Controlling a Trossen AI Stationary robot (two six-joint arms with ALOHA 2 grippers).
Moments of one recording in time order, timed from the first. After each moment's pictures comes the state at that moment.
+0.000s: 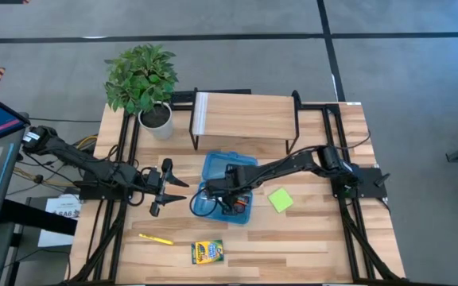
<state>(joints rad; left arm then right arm) -0.37 0.76 0.24 0.46 -0.20 -0.09 0.15 2.20 1.82 -0.92 0.16 0.22</state>
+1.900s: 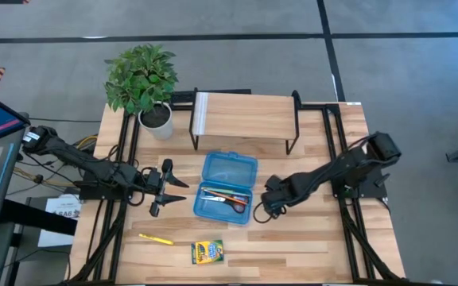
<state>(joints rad) -0.37 0.76 0.24 0.45 -0.19 -0.11 0.32 1.66 0.96 -0.79 0.16 1.05</state>
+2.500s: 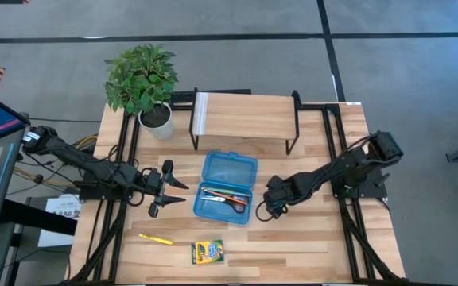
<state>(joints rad) -0.37 0.76 0.24 0.45 -0.16 -0.12 0.30 1.67 0.85 -0.64 0.09 1.07</state>
